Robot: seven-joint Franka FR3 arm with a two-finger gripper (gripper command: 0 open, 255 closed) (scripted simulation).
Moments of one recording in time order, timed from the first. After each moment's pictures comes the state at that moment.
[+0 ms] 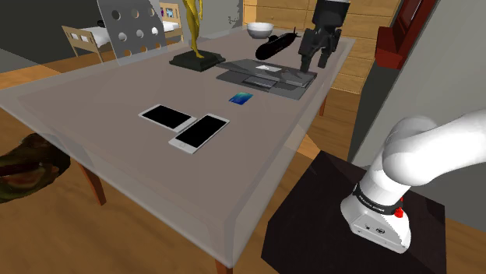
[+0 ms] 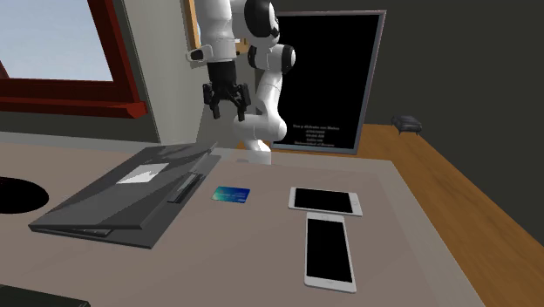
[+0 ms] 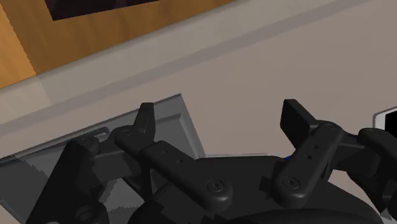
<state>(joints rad) -0.02 -0.79 0.02 -2.26 0.09 1.50 0.17</state>
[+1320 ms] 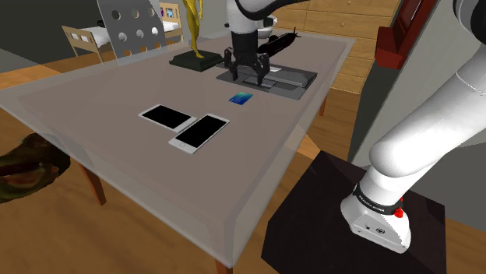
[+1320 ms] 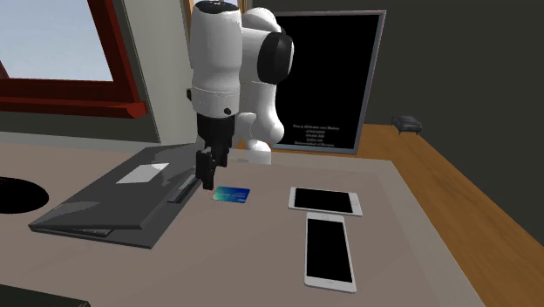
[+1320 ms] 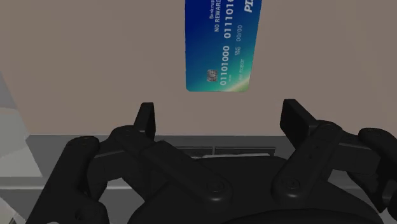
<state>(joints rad) -0.40 -0.20 0.57 -1.93 -0.03 1.73 1.57</state>
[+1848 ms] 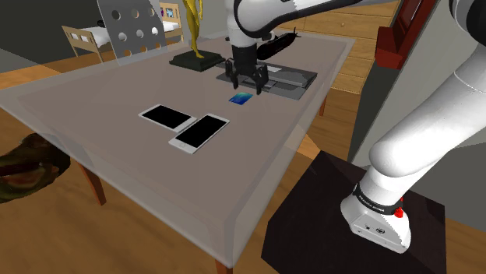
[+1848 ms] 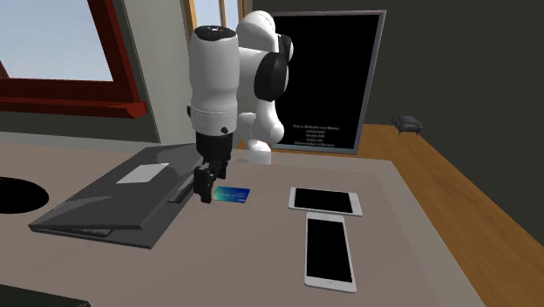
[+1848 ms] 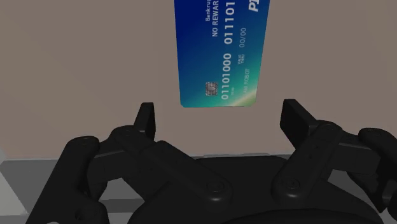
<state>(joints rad) -0.40 -0.18 0.58 -2.00 -0.05 1.82 1.61</state>
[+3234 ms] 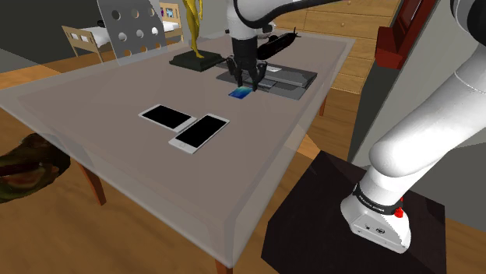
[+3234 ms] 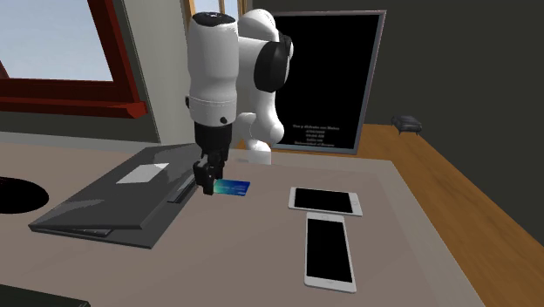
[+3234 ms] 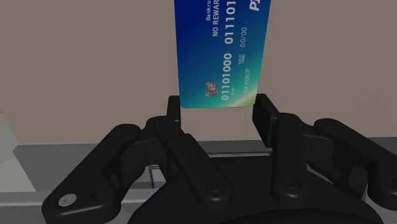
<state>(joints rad) -0.40 -0.19 0.57 -1.96 -0.04 1.77 1.60</state>
